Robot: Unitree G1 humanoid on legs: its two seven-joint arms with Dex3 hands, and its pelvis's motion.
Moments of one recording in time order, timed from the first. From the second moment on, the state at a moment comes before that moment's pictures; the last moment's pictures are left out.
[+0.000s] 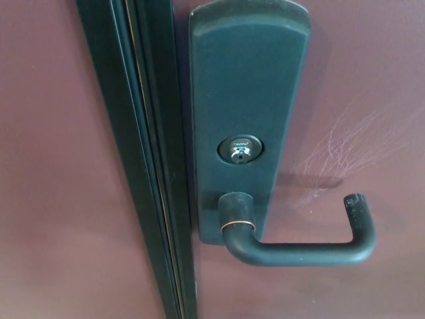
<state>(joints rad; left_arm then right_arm) -0.09 0.43 0.05 1.30 0.08 -0.20 -0.17 0.49 -0.29 -0.38 0.55 0.19 -0.36 0.32</state>
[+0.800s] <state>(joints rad) -0.10 0.44 0.05 1.31 0.08 -0.20 -0.17 0.77 -0.35 -0.71 -0.37 0.54 -0.33 0.50</state>
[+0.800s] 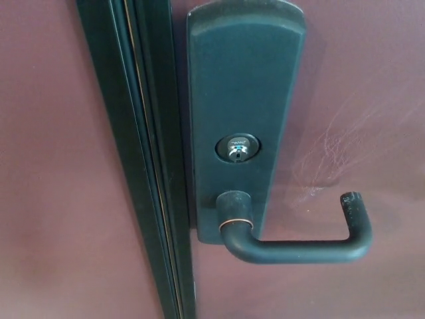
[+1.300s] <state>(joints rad) -0.10 0.45 0.03 1.31 0.08 -0.19 -0.18 0.78 -0.64 -0.80 -0.77 0.77 -0.22 0.59</state>
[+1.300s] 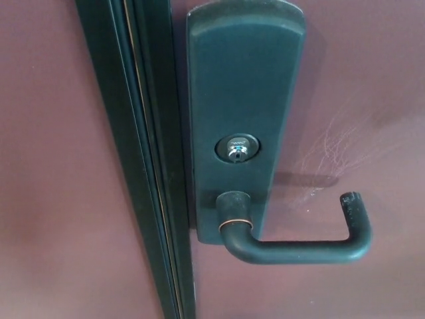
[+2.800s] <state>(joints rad) -0.11 0.46 0.01 1.32 0.11 -0.17 -0.20 0.11 -1.02 -0.55 -0.89 0.75 0.27 0.53</state>
